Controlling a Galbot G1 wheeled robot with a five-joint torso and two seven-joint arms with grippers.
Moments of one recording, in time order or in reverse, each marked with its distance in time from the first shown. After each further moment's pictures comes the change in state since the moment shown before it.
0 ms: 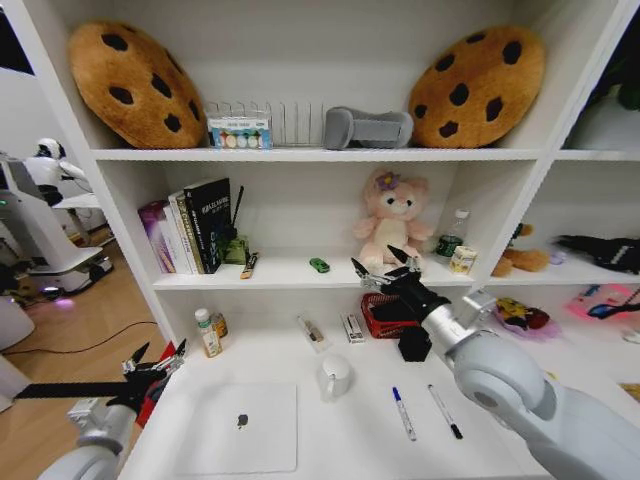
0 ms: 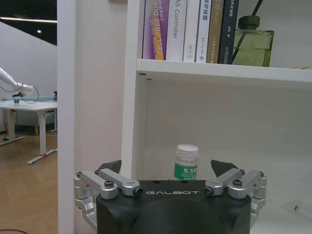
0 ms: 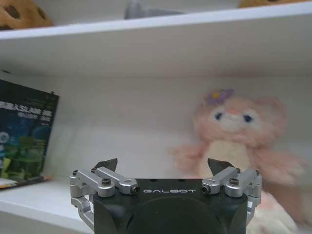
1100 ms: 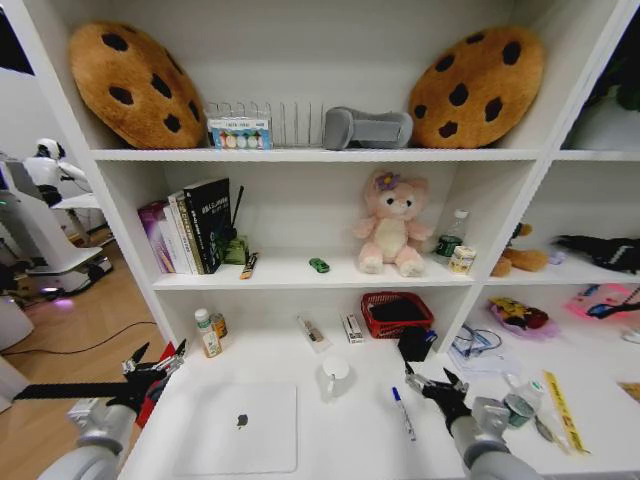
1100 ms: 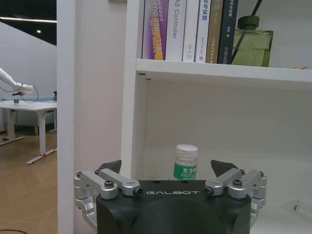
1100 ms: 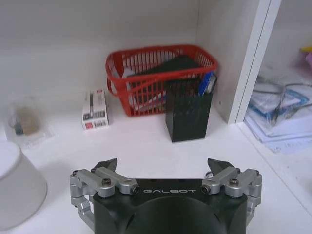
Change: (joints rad) left arm 0.000 0.000 0.000 0.000 0.000 0.000 0.000; right arm -0.450 0.311 0.069 -0.072 0.081 -0.381 0.296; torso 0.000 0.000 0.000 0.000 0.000
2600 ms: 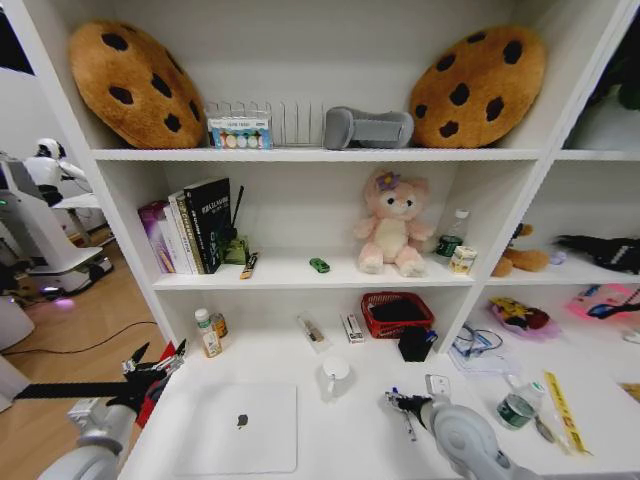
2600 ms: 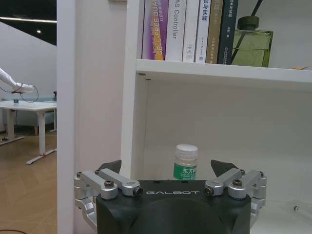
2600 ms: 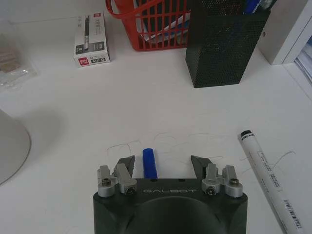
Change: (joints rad) left arm 0.000 0.000 0.000 0.000 0.000 0.000 0.000; right arm 0.278 -0.072 -0.200 -0.250 0.250 -0.174 0.073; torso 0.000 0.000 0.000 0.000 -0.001
